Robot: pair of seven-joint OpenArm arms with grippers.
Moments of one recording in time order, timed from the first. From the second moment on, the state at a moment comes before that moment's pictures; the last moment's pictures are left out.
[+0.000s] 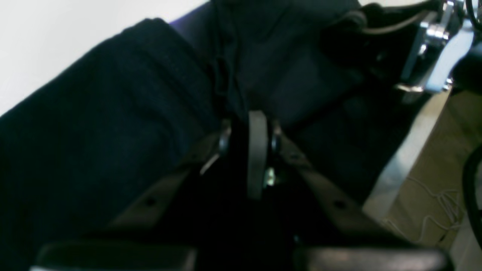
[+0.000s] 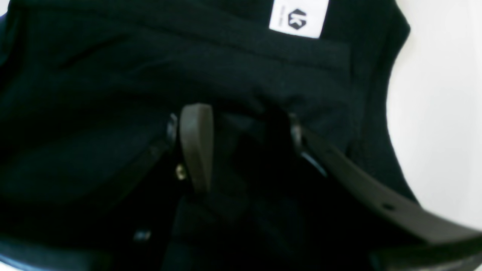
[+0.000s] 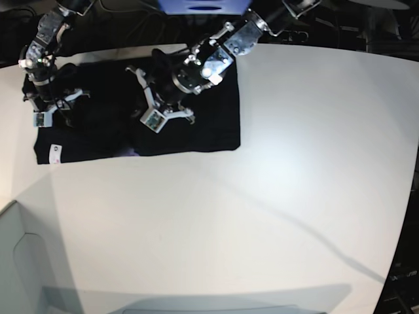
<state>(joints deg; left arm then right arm) 3.8 -2.7 46.2 90.2 -15.7 1.5 26.9 -15.1 3.1 40.2 87.0 2.9 39.5 -21.7</state>
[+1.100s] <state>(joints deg) 1.0 -2.6 46.3 94.8 -16.6 1.3 26.8 -15.3 3.1 40.2 87.0 2.9 39.5 -21.5</state>
